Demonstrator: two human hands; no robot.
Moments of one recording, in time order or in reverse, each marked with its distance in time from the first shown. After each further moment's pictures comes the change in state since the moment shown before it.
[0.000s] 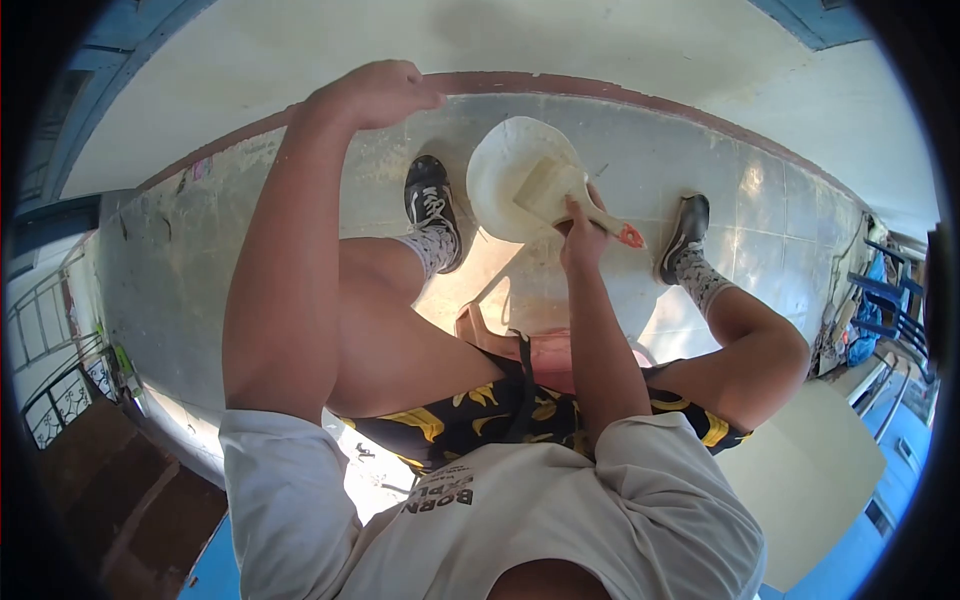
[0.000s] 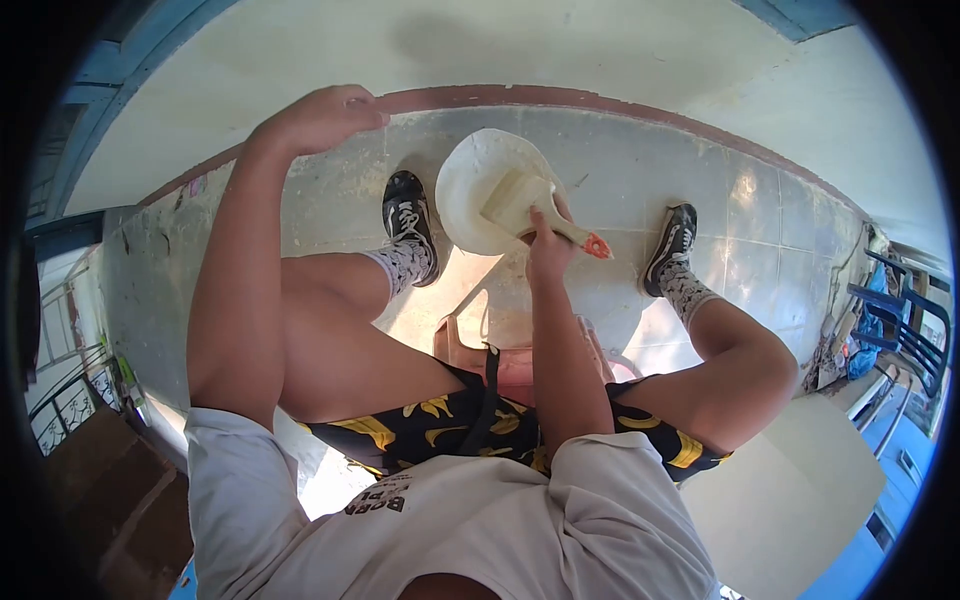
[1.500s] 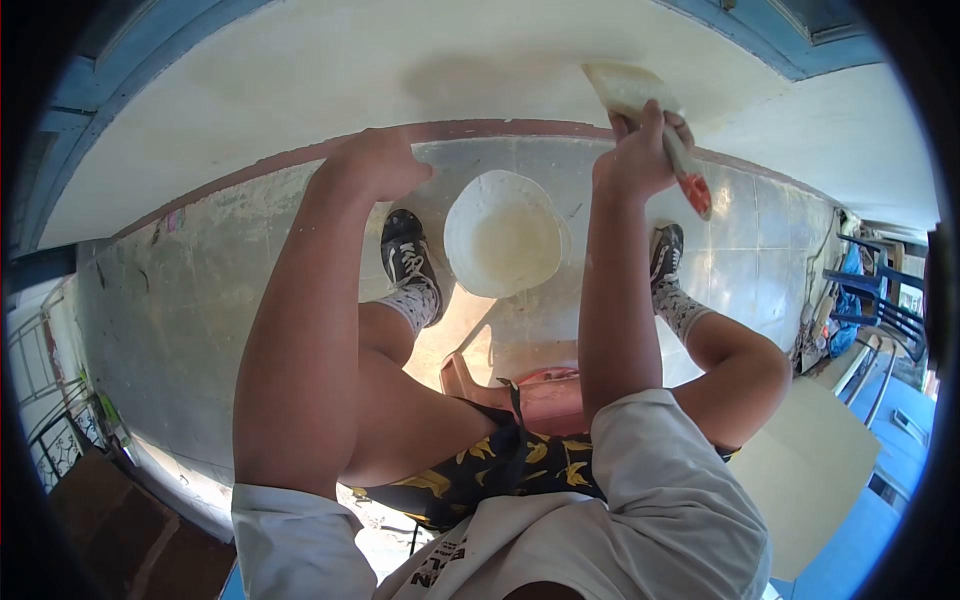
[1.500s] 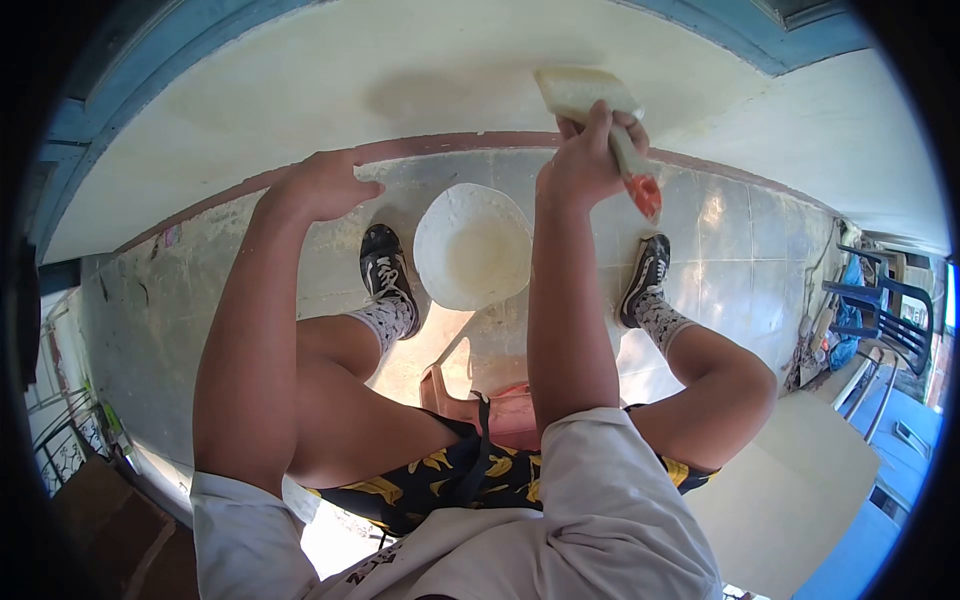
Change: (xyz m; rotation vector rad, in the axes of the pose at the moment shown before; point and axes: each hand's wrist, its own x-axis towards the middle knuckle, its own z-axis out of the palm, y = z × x) left_hand 0.025 0.022 0.007 0.148 0.033 -0.152; right_hand 0.075 -0.187 0.124 0.422 0.217 -0.635
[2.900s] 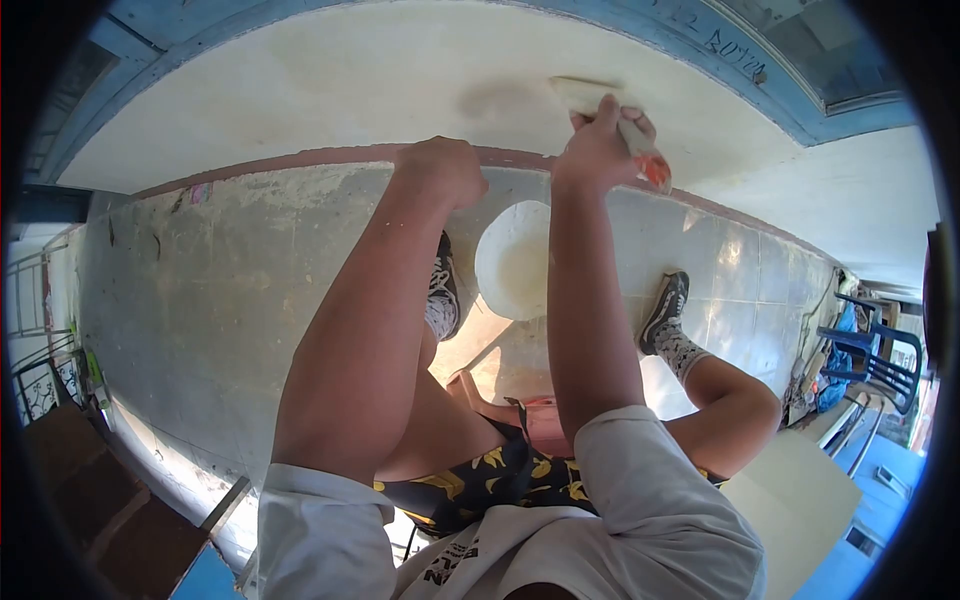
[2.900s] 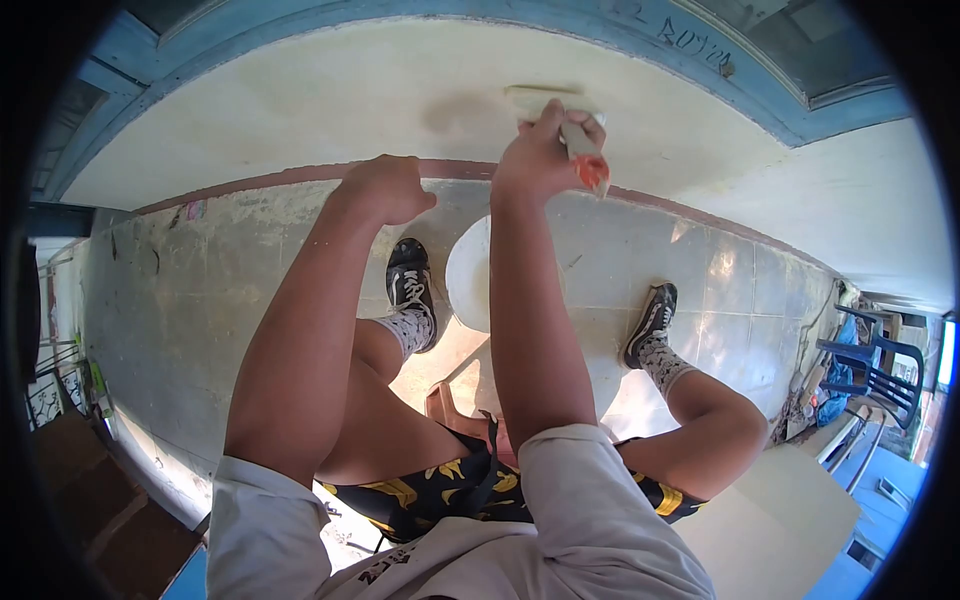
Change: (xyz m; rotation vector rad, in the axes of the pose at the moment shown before) left_hand -0.006 -0.002 -0.005 0.091 0.027 0.000; right_hand -0.064 0.011 0.082 -0.048 -0.016 0.061
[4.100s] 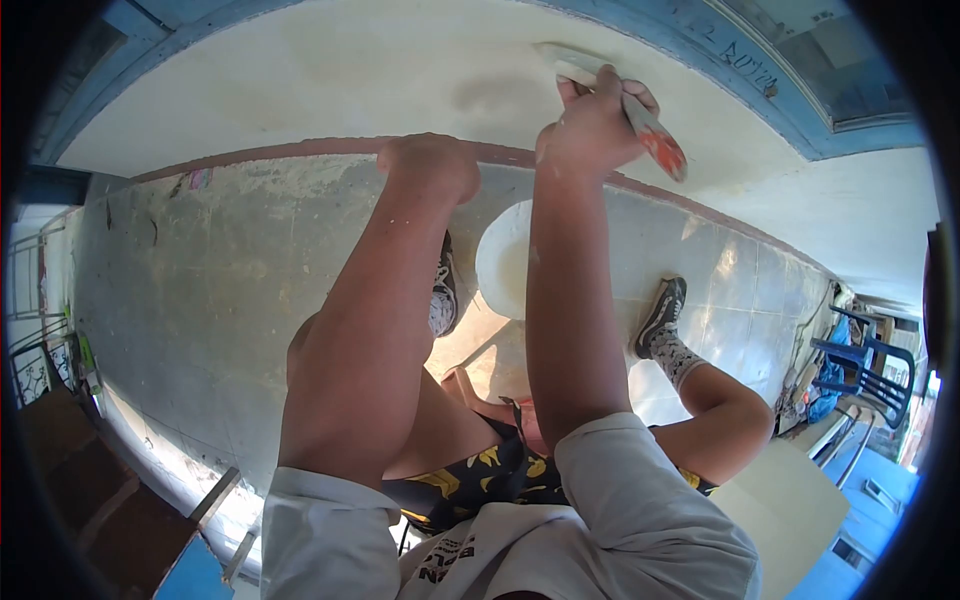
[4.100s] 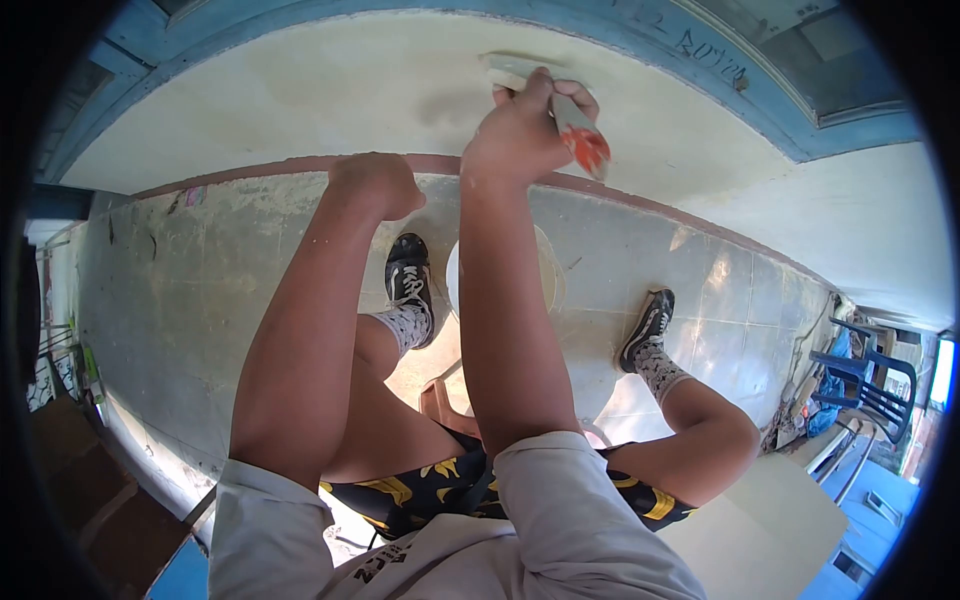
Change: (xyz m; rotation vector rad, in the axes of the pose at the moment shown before) left_hand -0.003 -0.008 -0.008 0.125 -0.080 -0.139; right_hand -0.028 -0.014 0.037 0.178 -0.086 0.085
